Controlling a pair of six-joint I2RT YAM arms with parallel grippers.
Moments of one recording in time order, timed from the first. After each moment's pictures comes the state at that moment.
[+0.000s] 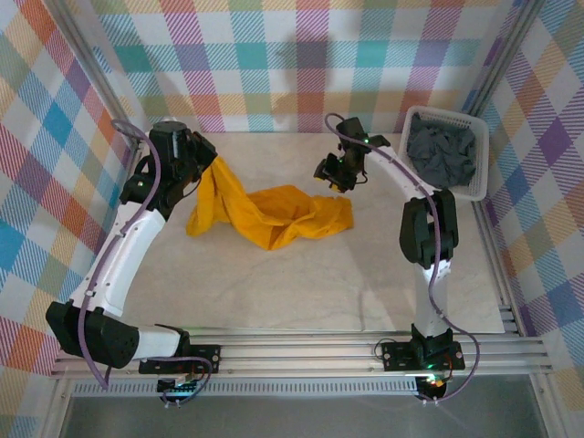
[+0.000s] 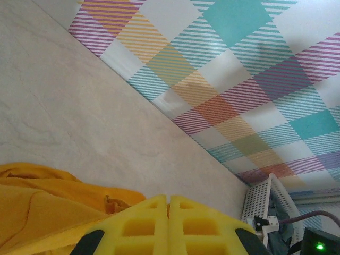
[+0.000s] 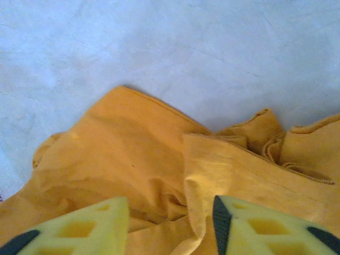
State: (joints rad) left arm -0.24 1.32 1.42 -0.54 -0.09 -0.90; right arm 0.38 2.13 1.90 -0.87 -0.30 0.75
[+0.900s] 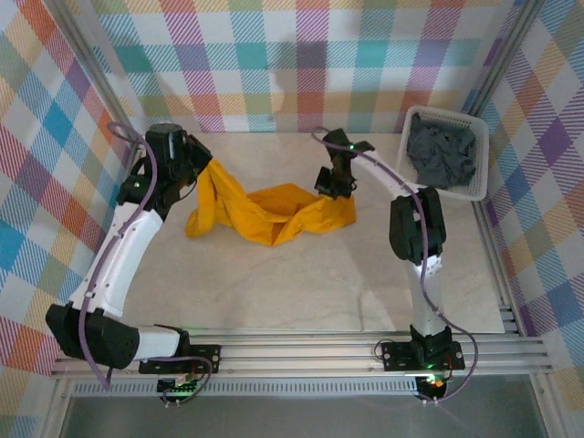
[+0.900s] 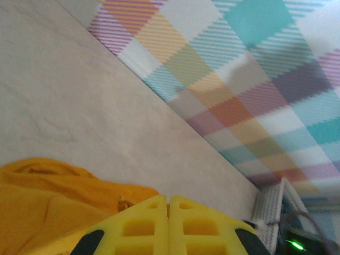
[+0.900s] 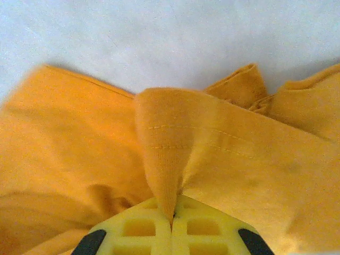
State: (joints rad) left arm -0.19 1.35 1.44 -0.58 -0.09 -0.90; right arm 0.41 2.20 1.96 -0.94 -0.16 0.70
